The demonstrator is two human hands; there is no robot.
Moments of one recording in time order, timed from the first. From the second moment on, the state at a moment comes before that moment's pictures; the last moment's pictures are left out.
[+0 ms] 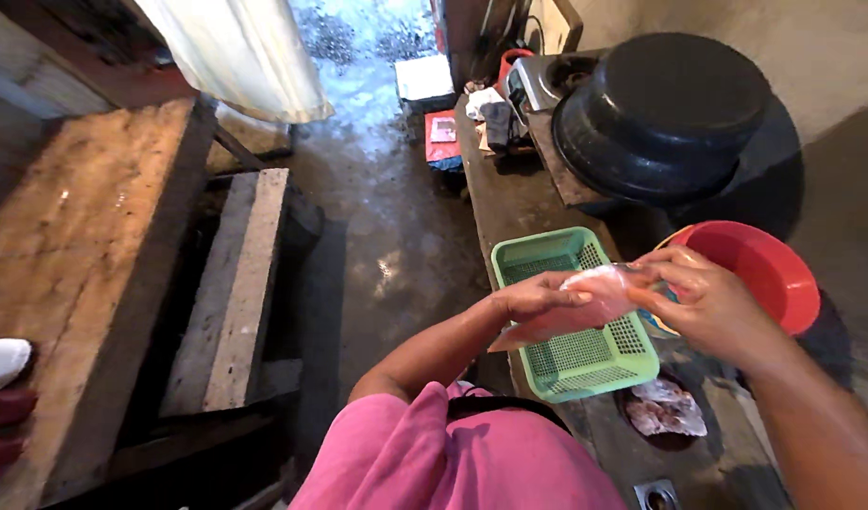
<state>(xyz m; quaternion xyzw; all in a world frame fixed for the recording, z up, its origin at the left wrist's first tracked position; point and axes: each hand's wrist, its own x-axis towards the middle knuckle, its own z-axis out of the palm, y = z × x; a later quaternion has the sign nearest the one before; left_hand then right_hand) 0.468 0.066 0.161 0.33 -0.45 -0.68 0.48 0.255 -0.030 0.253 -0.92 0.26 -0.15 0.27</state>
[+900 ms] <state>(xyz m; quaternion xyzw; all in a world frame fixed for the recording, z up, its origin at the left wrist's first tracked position) 0.469 0.071 0.168 0.30 -0.53 -0.67 0.42 0.260 -0.016 0.252 -0.85 0.32 -0.08 0.41</state>
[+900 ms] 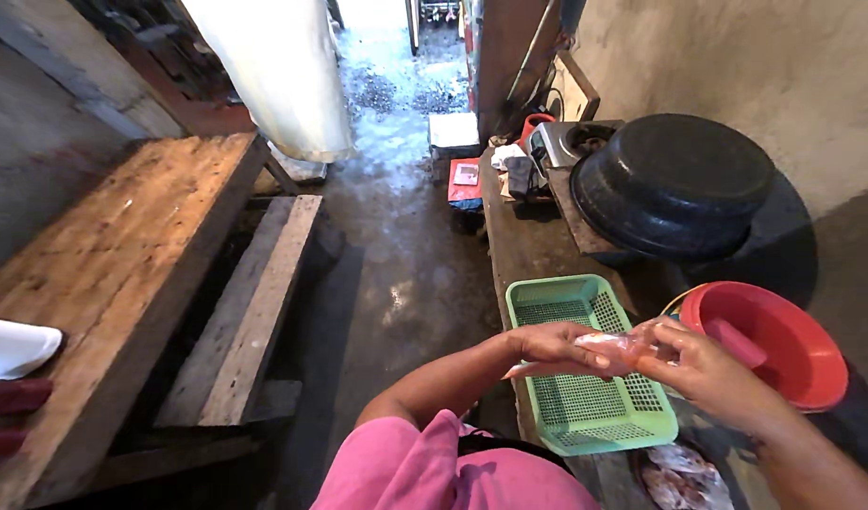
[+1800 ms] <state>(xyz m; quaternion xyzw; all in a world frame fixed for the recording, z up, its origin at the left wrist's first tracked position) 0.465 0.072 0.166 0.27 -0.47 -0.71 0.45 0.264 -0.015 0.253 -0.88 0.32 -0.06 0.35</state>
